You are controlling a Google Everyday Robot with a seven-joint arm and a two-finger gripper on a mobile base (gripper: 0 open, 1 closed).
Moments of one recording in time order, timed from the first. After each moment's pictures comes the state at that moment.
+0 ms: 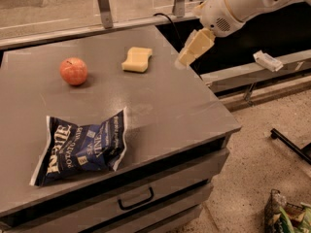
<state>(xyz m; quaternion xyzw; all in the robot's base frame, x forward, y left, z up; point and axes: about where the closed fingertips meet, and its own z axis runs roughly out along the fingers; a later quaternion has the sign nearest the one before) 0.643 -0.086 0.968 -0.58 0.71 0.08 0.38</state>
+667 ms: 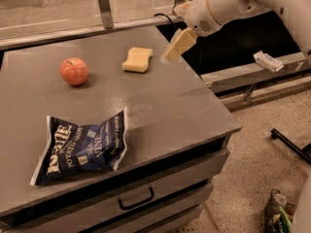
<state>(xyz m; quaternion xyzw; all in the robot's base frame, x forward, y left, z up) 0.694 -0.053 0.953 -0.60 0.67 0.12 0.42</state>
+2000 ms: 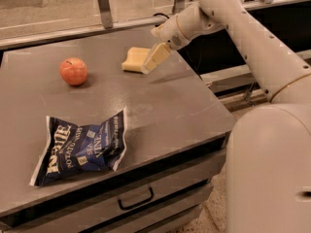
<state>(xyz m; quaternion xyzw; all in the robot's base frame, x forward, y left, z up) 0.749 0.011 0.874 -0.61 0.67 0.20 0.38</state>
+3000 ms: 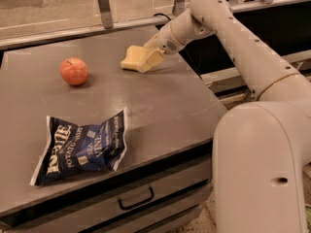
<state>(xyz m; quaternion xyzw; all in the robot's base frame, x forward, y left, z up) 0.766 0.019 0.841 -0.61 0.68 0.20 0.36</state>
